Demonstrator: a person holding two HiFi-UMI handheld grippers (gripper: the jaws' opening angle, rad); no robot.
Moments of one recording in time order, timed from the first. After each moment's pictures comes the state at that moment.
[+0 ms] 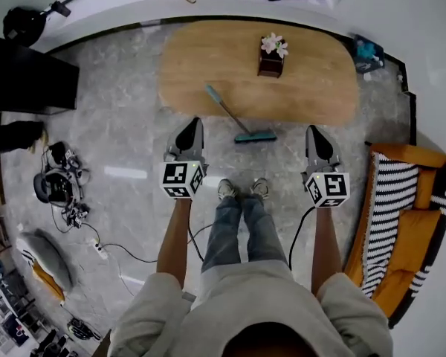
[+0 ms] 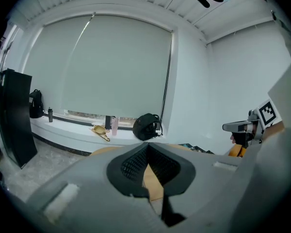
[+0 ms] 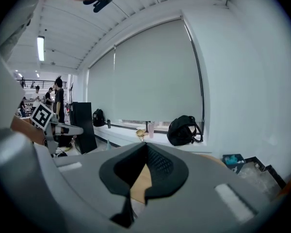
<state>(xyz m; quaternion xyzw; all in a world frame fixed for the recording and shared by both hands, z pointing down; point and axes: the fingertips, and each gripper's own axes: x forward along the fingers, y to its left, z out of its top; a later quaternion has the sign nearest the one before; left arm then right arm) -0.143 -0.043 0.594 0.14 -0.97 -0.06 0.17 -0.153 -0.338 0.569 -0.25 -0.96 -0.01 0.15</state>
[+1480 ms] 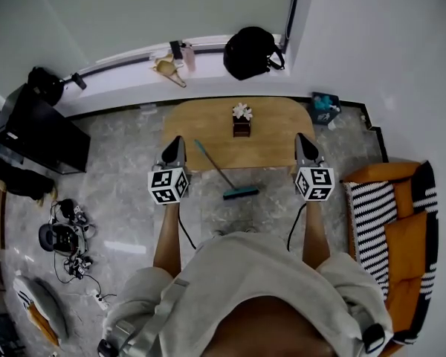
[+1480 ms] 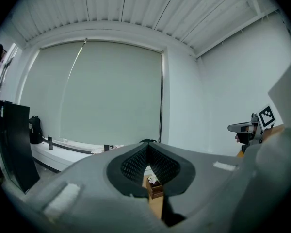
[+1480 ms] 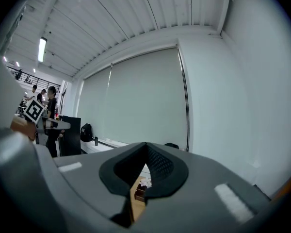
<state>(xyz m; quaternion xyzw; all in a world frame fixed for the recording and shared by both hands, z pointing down) -0.120 -0.059 0.370 0.13 -0.99 -0.03 0.06 -0.128 -0.421 0.365 -0.18 -0.98 -0.02 0.04</state>
